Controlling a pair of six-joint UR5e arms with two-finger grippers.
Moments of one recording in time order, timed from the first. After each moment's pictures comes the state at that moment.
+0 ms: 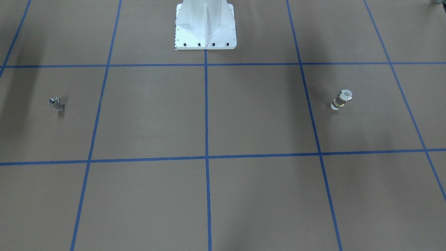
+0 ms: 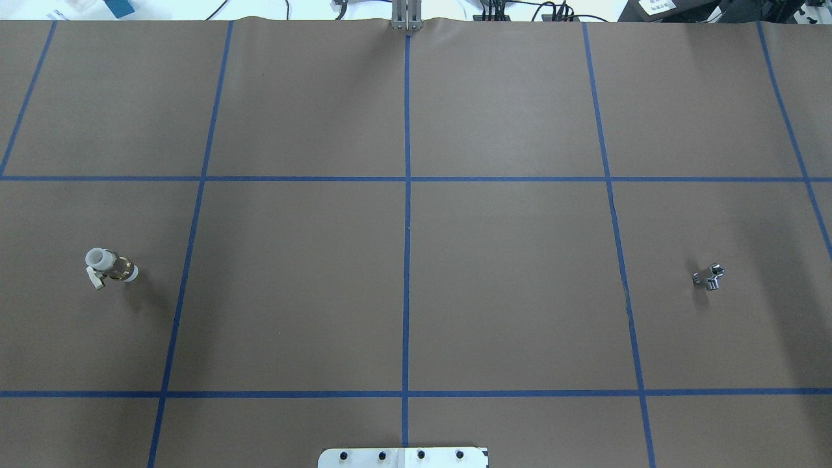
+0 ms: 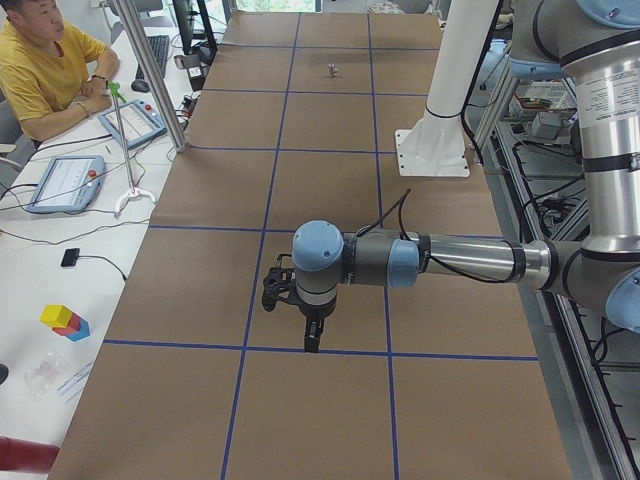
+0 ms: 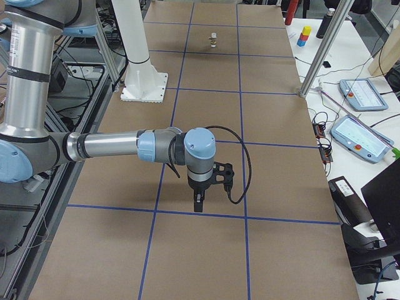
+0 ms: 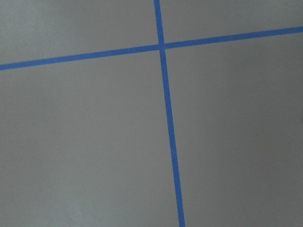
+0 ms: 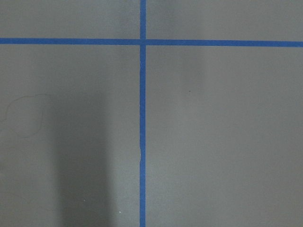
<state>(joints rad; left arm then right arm) -1.58 -1.37 -1.88 -1.60 -2.33 0.09 1.61 -1.78 1.90 -1.71 2.29 -0.04</state>
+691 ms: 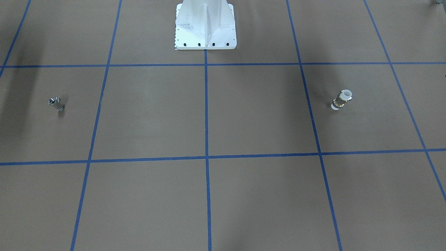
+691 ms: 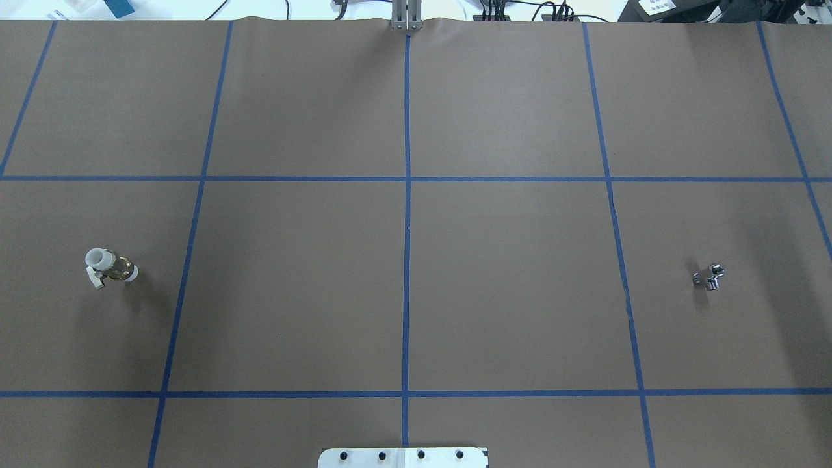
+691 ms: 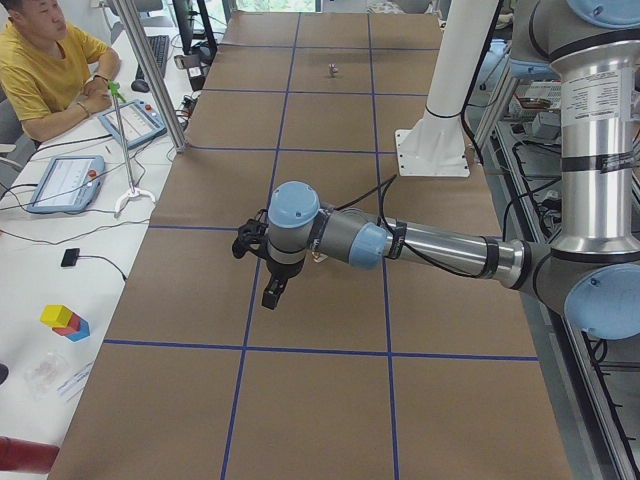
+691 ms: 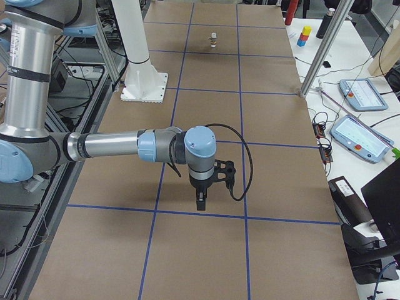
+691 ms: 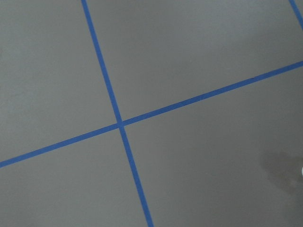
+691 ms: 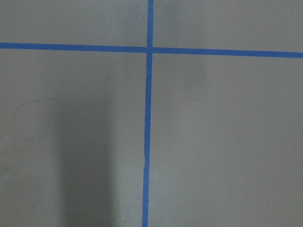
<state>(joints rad) -1.48 -1.47 -1.86 -1.75 -2.36 0.00 1.61 -1.78 1.90 -1.65 2.31 -0.05</state>
